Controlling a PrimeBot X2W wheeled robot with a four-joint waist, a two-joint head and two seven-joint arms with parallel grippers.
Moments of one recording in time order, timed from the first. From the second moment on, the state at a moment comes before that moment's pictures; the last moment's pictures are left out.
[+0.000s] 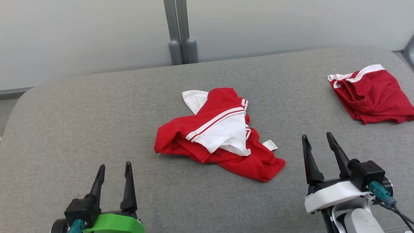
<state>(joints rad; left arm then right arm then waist) 0.03 0.13 -0.21 0.14 -0.37 0.09 -0.26 -0.06 -0.05 0.05 0.16 0.17 0.13 -0.26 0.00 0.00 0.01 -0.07</state>
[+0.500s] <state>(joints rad) 0.05 0.10 -0.16 0.17 -0.32 0.05 -0.26 -0.05 -0.05 0.06 0.17 0.17 0.13 -0.26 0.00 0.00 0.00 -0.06</state>
